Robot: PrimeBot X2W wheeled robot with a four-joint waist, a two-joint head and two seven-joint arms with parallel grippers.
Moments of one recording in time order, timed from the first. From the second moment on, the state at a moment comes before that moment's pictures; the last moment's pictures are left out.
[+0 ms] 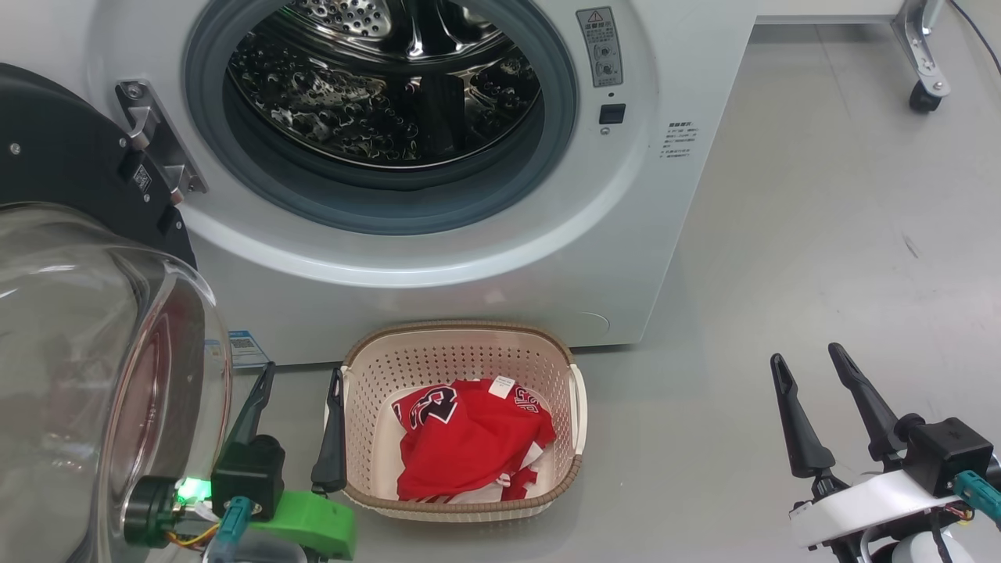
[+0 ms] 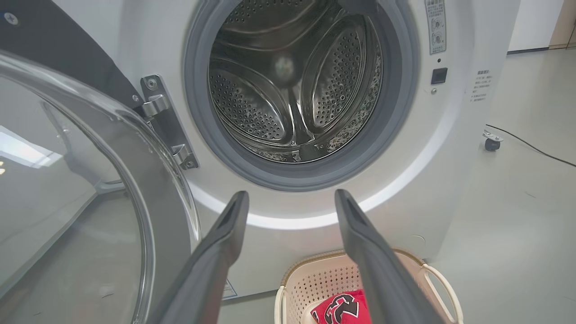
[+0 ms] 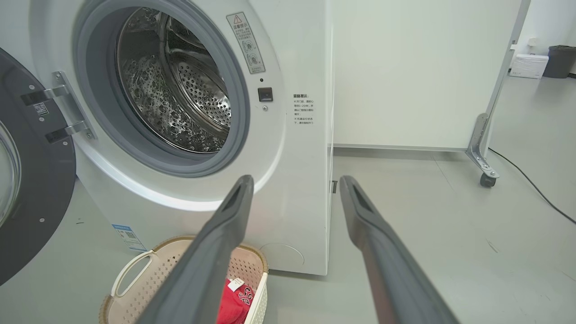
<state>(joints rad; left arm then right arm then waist) -0.01 0.04 -0.23 0.10 -0.15 0.12 -0.18 0.07 -0.16 0.12 0.08 0.33 0.12 -0.25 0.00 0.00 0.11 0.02</state>
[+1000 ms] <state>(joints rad) 0.01 0.04 -0.24 0.02 -0.15 0.12 -0.12 0.07 -0.15 0.11 0.08 0.32 0.12 -0.25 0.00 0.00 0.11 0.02</state>
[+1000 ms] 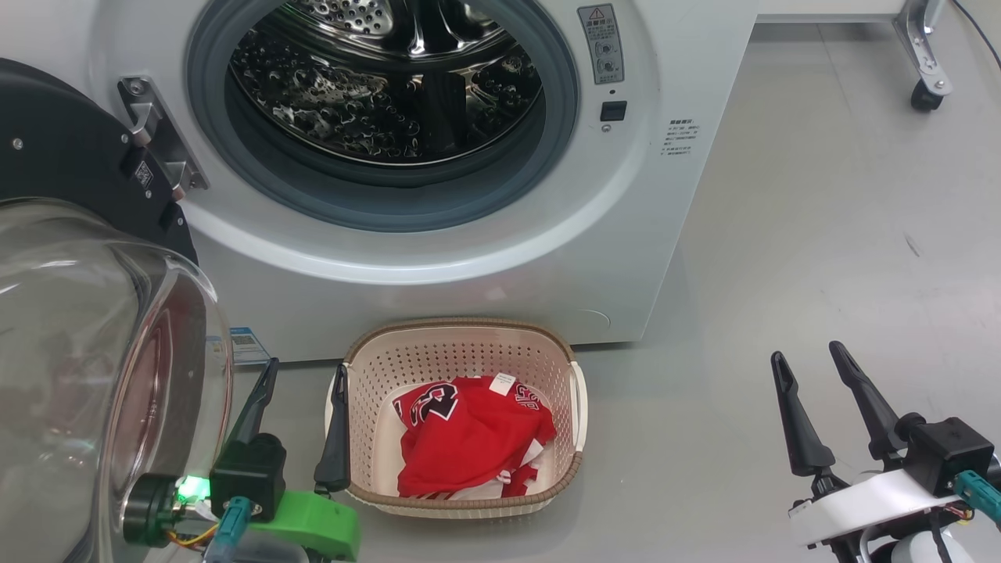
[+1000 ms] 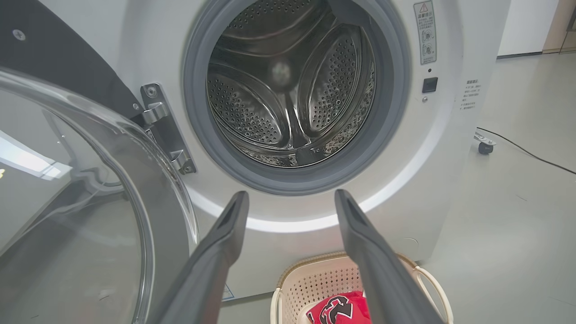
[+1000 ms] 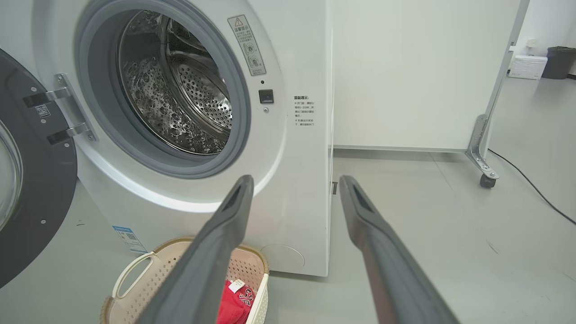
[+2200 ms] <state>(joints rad) 0.01 0.04 -0.25 -0.02 -0.15 0.12 -0.10 0.07 -0.15 0.10 0.08 0.32 0.12 -0.25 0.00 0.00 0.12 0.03</state>
